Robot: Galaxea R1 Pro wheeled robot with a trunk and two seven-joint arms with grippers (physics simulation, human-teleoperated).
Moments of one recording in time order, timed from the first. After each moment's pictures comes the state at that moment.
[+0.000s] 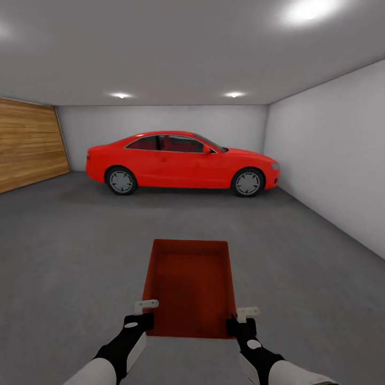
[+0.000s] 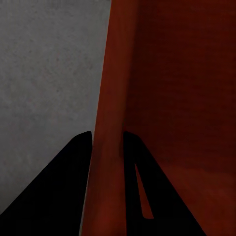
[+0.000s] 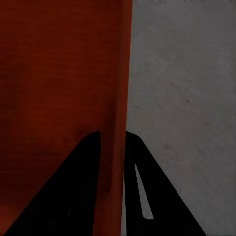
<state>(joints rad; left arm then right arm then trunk) -0.59 -0.13 0.04 -0.35 0.00 0.08 0.24 -0.65 0.12 0.12 -0.05 -0.03 -0.33 -0.17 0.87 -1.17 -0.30</state>
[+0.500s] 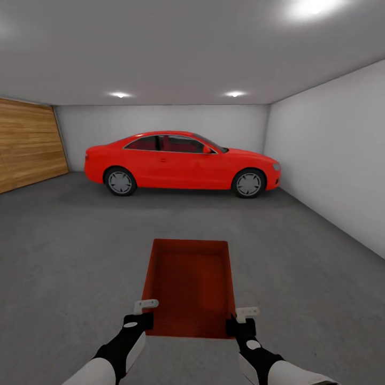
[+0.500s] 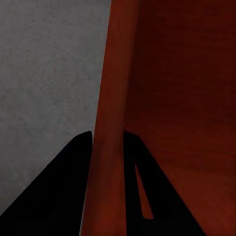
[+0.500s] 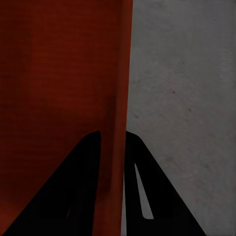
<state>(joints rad) -0.59 -0.13 0.03 -0.35 0.00 0.08 0.24 -0.65 0.13 0.16 -0.04 -0.07 -0.33 -0.18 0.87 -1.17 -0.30</state>
